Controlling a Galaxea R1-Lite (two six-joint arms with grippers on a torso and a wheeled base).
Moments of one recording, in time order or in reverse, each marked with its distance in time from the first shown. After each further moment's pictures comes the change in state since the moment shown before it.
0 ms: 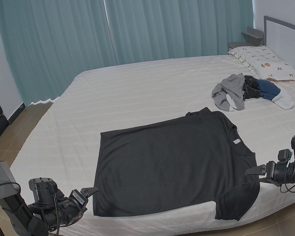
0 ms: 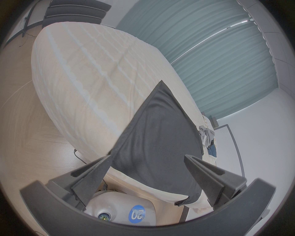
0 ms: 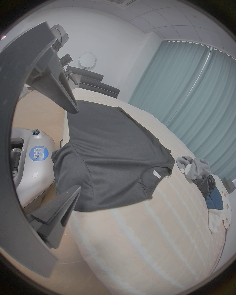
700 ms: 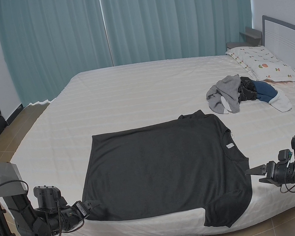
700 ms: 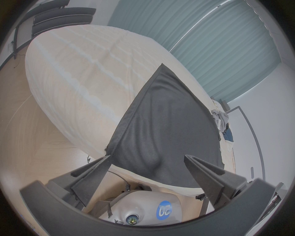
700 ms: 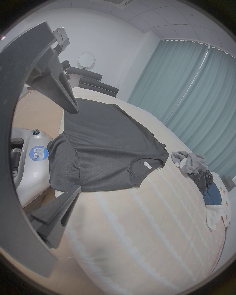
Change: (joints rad) left arm 0.053 0.117 0.012 0.013 0.009 0.219; right arm 0.006 0.003 0.000 0.001 0.000 0.001
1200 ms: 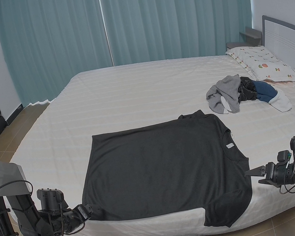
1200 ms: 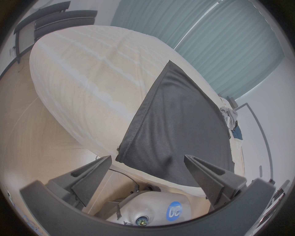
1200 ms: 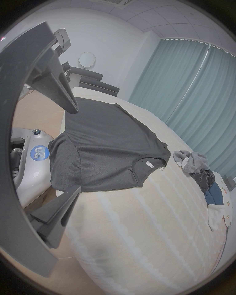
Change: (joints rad) left arm 0.001 0.055 -0.014 0.004 0.066 0.048; right arm 0.003 0.012 -0.001 0.000 0.000 0.000
